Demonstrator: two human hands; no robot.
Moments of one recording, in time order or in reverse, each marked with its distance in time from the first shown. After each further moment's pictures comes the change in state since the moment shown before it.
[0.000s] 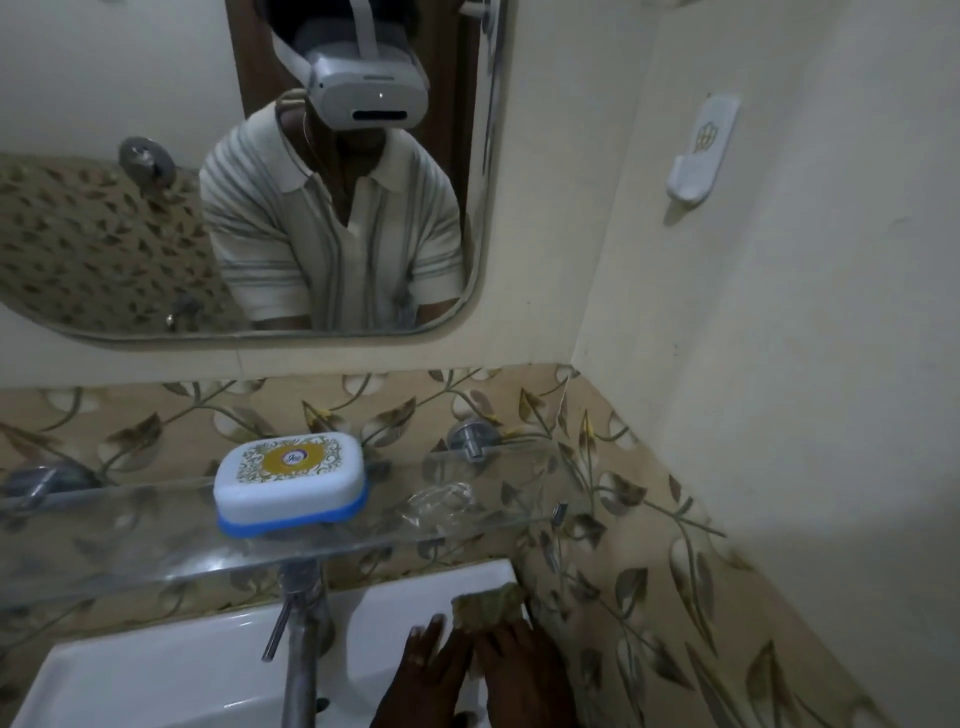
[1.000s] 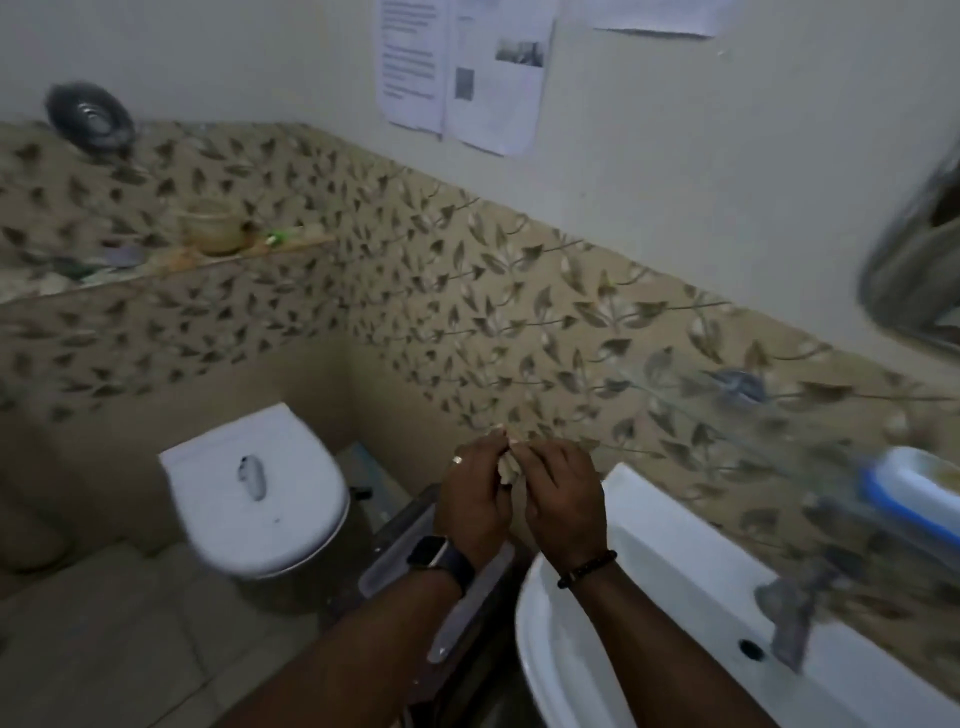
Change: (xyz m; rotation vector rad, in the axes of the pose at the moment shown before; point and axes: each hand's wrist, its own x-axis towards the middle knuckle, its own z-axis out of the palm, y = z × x) left_hand -0.365 -0.108 -0.252 -0.101 0.890 -1.041; right_hand 0.003 -0.438 -0.111 0.678 0.620 -0.994
